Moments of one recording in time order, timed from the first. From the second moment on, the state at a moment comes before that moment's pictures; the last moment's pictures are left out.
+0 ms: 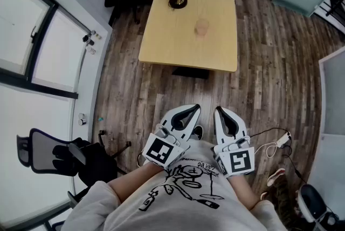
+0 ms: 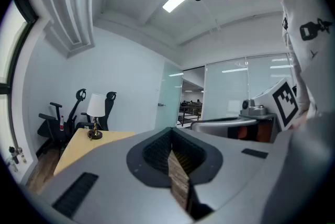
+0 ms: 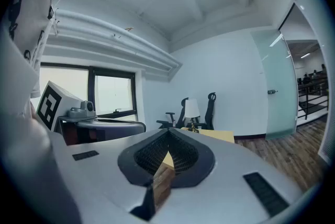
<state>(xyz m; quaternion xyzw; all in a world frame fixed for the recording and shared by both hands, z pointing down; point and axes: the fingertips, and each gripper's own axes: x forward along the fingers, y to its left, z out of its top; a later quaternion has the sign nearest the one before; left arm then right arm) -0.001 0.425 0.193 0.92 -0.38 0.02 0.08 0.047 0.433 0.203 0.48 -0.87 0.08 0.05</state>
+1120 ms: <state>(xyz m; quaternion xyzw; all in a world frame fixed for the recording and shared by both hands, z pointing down) -0.029 0.269 0.216 0.91 -0.40 0.03 0.09 0.015 0.269 0.226 0.47 -0.88 0.09 0.06</state>
